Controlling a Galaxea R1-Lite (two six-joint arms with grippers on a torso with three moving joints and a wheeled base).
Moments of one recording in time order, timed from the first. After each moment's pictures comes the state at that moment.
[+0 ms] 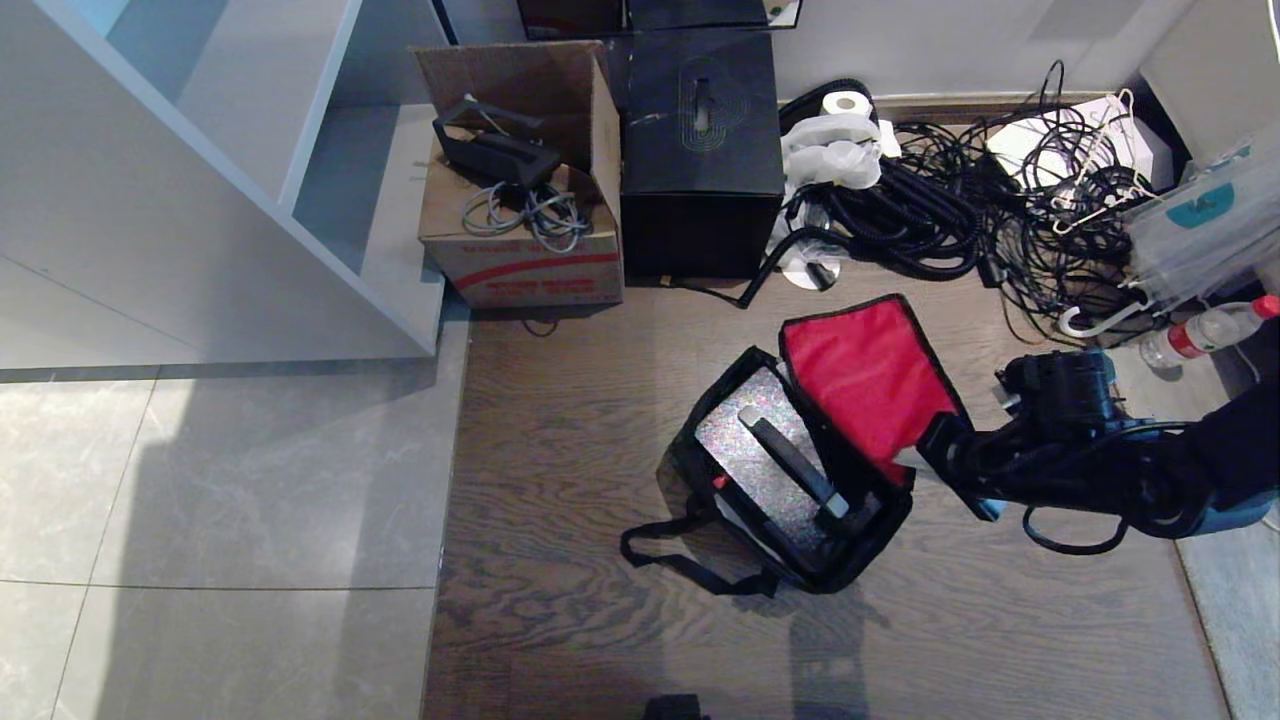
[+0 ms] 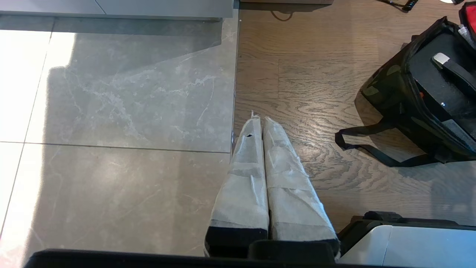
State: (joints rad) left arm 0.00 0.00 0.00 0.00 0.01 -0.01; right arm 0.09 1.97 -0.81 -0.54 0.26 0.79
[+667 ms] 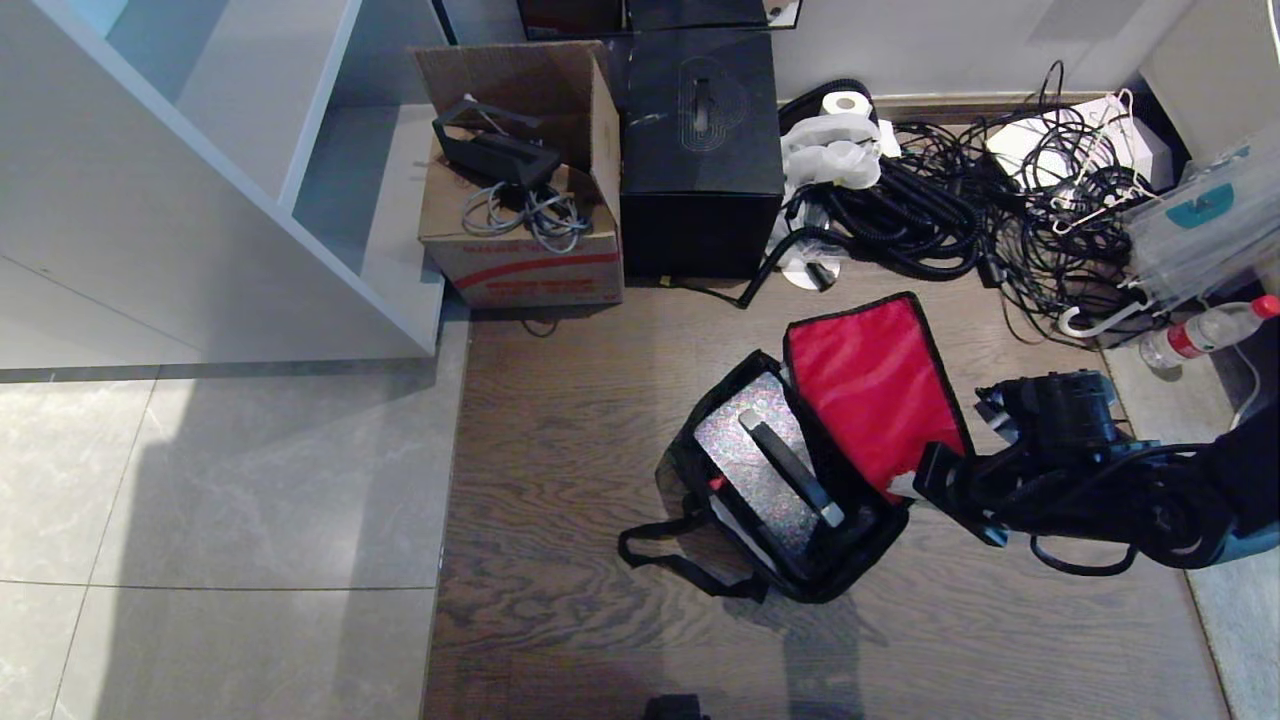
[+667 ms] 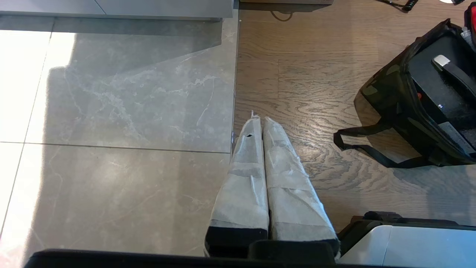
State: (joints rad) left arm 0.00 0.00 0.00 0.00 0.01 -0.01; right arm 0.13 1.94 -0.73 -0.53 0.27 0.63
